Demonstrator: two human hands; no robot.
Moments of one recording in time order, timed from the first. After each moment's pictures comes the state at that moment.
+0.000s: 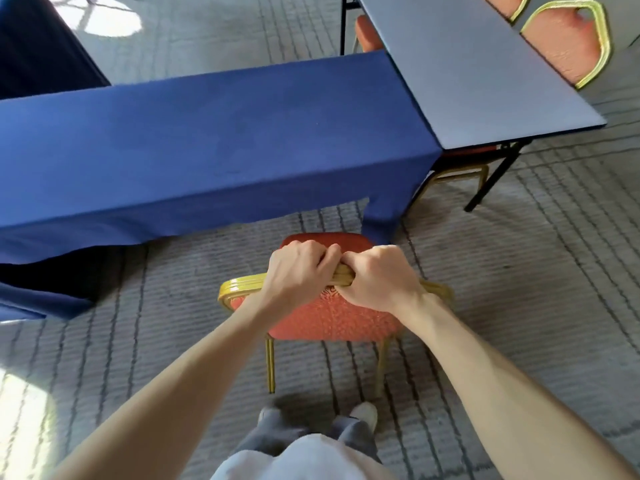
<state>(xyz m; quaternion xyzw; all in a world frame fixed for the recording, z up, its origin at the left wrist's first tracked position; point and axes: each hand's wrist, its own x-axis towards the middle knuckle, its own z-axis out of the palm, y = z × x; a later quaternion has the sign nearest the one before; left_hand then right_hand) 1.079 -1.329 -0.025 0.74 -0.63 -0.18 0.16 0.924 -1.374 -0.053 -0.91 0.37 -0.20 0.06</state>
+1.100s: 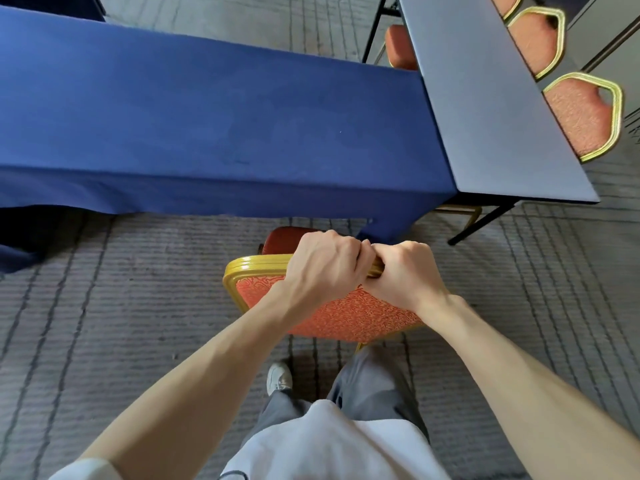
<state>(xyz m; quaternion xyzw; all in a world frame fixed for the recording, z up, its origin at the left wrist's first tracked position) 1.115 -1.392 -0.035 0.69 -0.68 -0.04 0.26 0.961 -1.448 -0.027 -0.91 0.37 -0.17 0.03</state>
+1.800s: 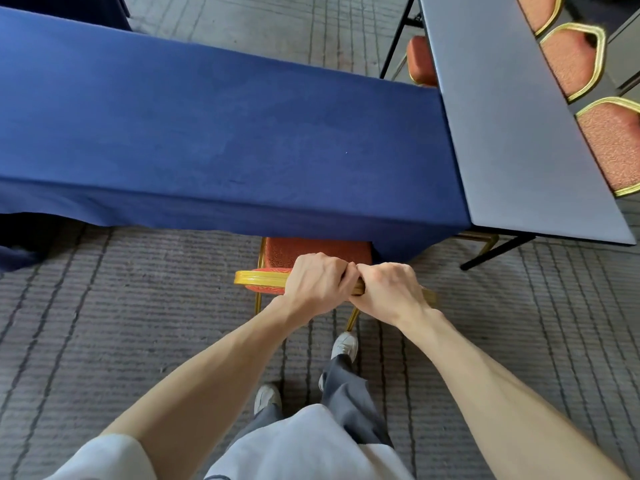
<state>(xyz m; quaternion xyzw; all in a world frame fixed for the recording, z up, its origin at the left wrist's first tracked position) 1.121 -1.488 -0.113 0.74 -0.62 -0.11 0.24 0.975 -1.549 -0.086 -0.94 0.35 0.00 0.03</state>
